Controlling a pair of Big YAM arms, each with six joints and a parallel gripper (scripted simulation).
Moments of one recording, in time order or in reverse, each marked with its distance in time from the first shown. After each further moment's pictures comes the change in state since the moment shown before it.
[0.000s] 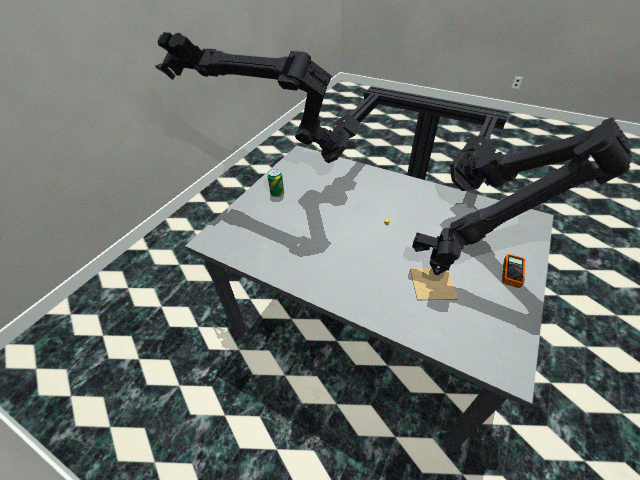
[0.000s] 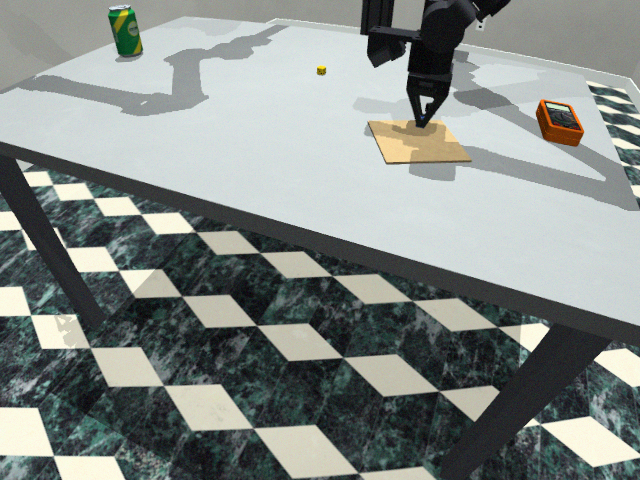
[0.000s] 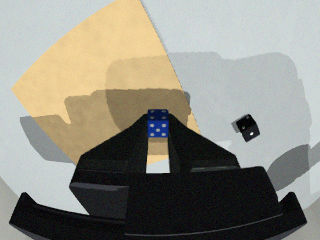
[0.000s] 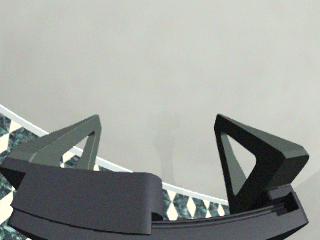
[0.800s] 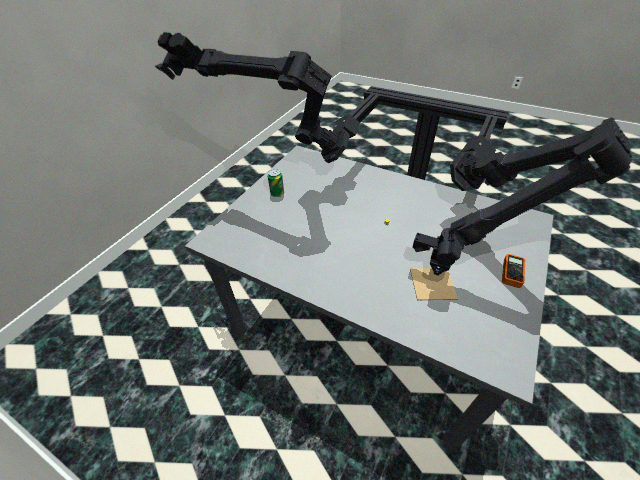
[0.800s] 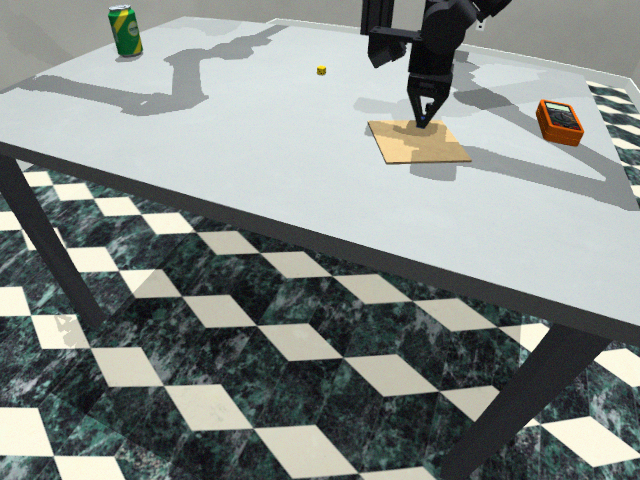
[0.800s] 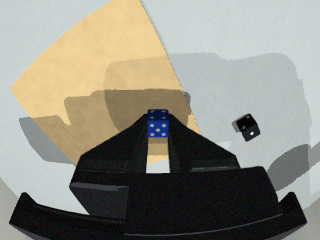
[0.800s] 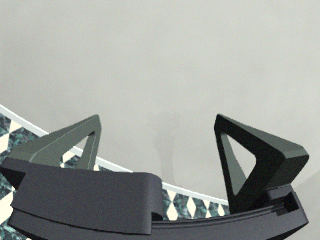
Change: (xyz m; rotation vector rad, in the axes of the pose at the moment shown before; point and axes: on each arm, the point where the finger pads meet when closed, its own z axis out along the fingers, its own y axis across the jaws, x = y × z) left arm 0.001 0.000 0.001 0.002 0.000 0.000; right arm 0.000 0.000 0.000 0.000 0.000 0.000
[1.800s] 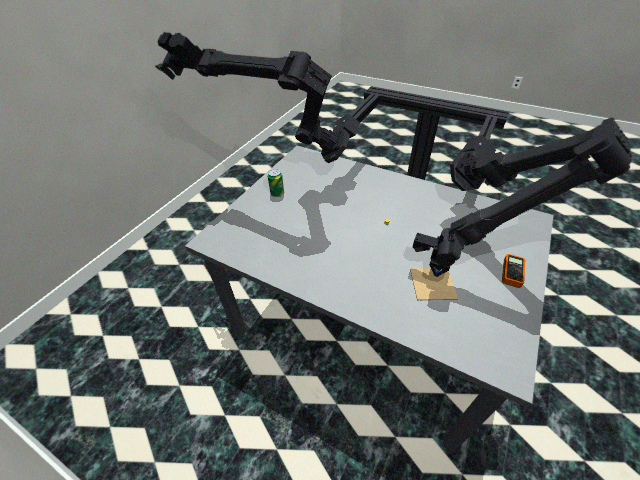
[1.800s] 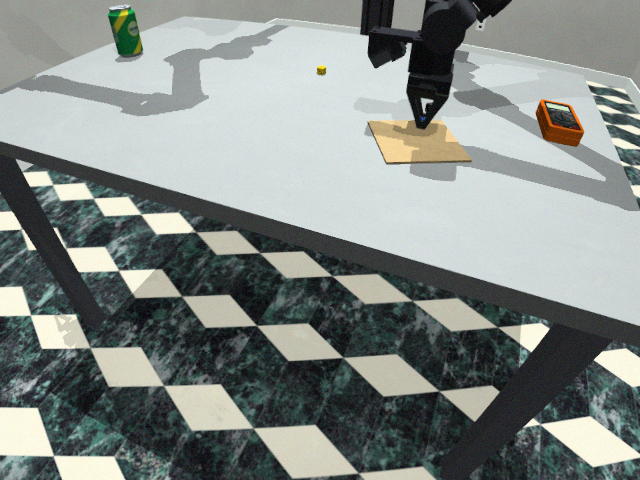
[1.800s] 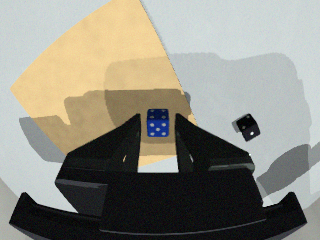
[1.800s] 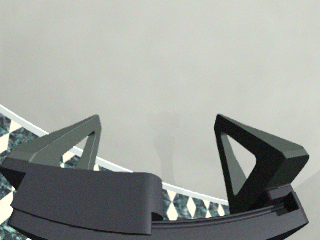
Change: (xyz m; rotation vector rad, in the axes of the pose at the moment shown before) left arm 0.000 0.000 0.000 0.000 0.000 0.000; right arm 0.000 0.000 0.000 0.000 0.000 0.000
